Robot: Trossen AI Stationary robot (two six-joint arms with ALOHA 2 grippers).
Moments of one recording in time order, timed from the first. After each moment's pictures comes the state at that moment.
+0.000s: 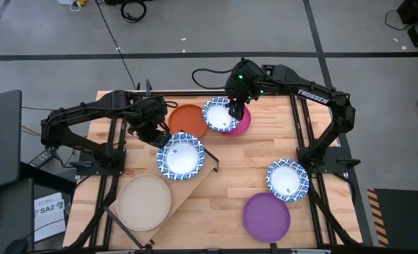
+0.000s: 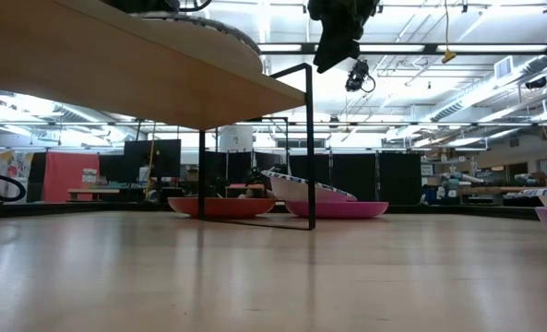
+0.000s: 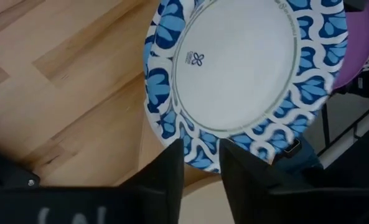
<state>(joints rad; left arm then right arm) 0.22 1.32 1.43 -1.36 0.31 -0.84 -0.38 1.63 1.78 -1.06 -0.05 -0.06</state>
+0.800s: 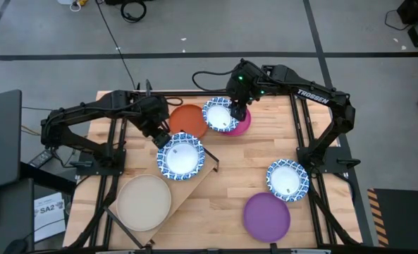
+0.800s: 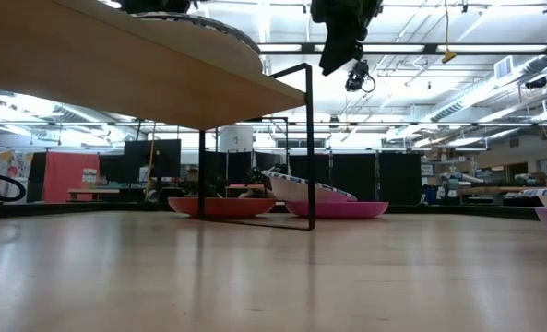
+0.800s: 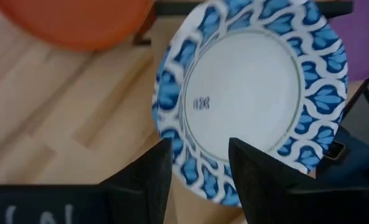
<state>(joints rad) 0.22 1.32 1.43 -1.29 0.17 -0.56 -0.38 1.63 1.78 -1.11 -0.05 -0.07</state>
